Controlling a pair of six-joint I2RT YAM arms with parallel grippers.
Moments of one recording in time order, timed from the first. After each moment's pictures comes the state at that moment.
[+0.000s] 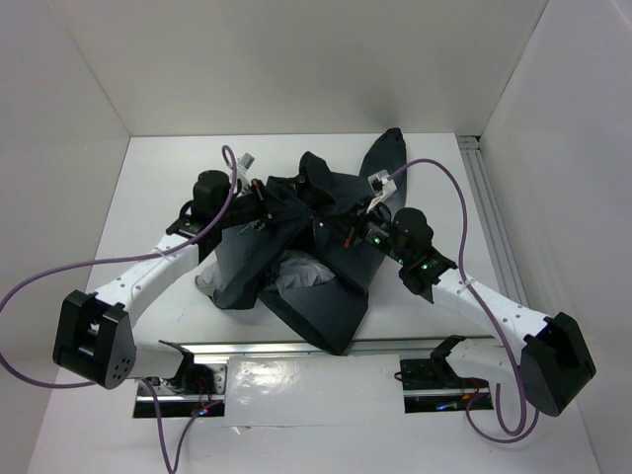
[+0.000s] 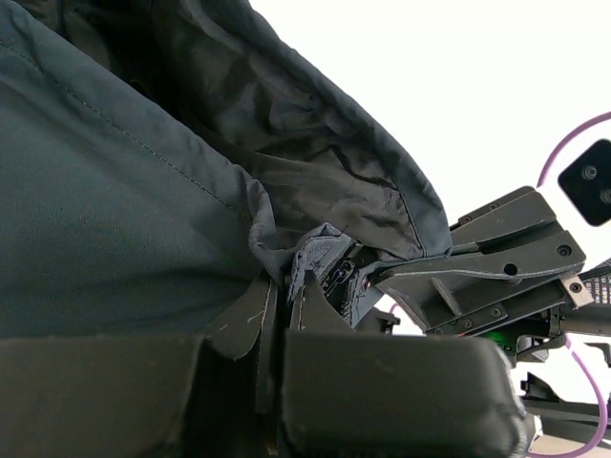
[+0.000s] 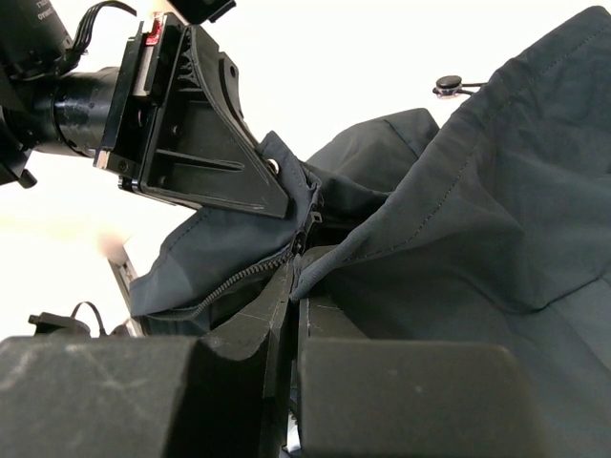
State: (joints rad) left arm -0.35 1.33 0.94 0.06 0.61 -0.98; right arm 0.62 1.11 0.67 0.44 -0.23 0.49
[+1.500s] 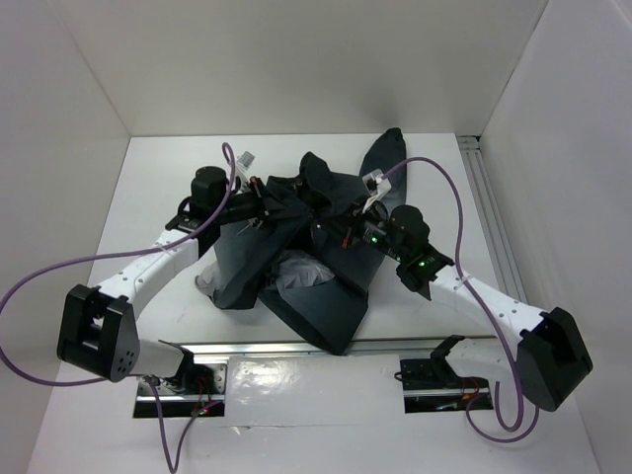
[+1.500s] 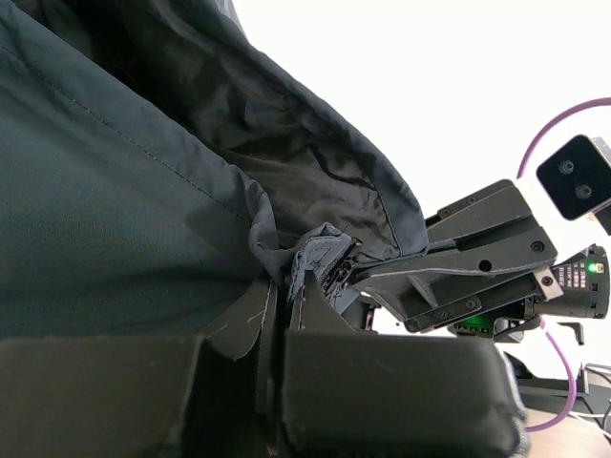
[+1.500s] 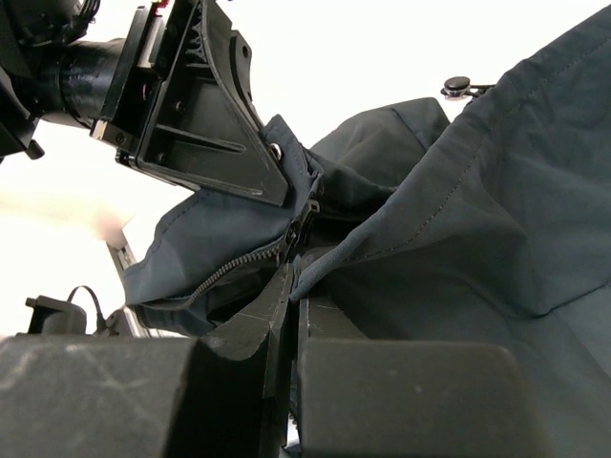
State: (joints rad) left arm -0.32 1.36 0.96 0.07 0.70 -1.01; right arm 0.62 1.14 0.69 0.43 -0.27 0.46
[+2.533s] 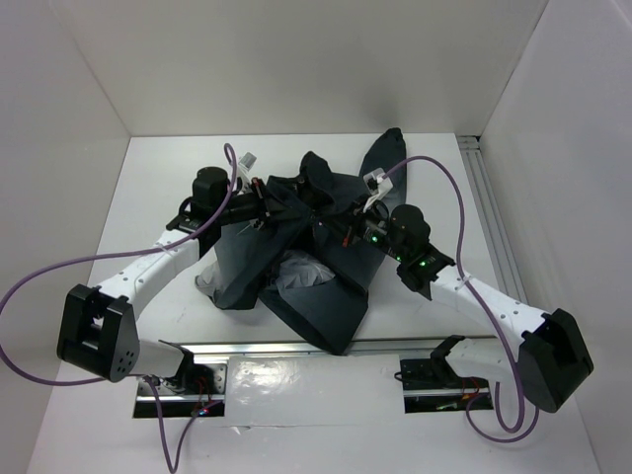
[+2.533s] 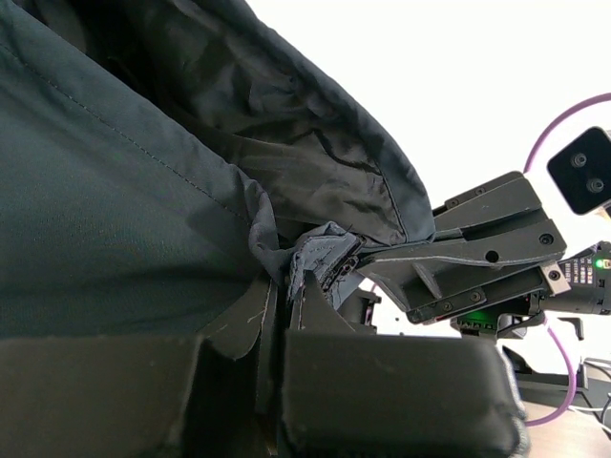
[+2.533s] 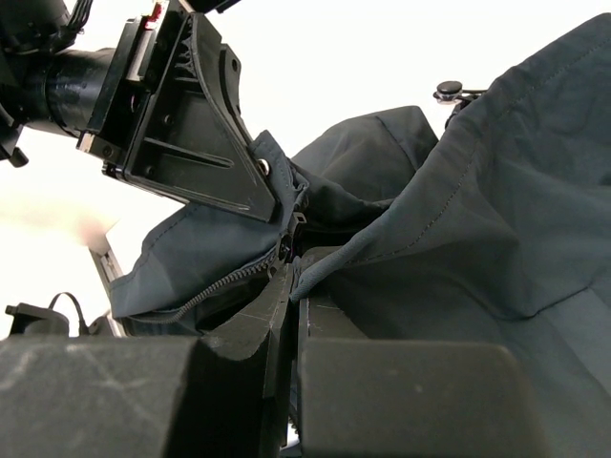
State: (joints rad) left arm -0.33 1.36 0.96 0.06 0.71 -1.00; right arm 0.62 1.13 0.70 0.41 -0.24 0.43
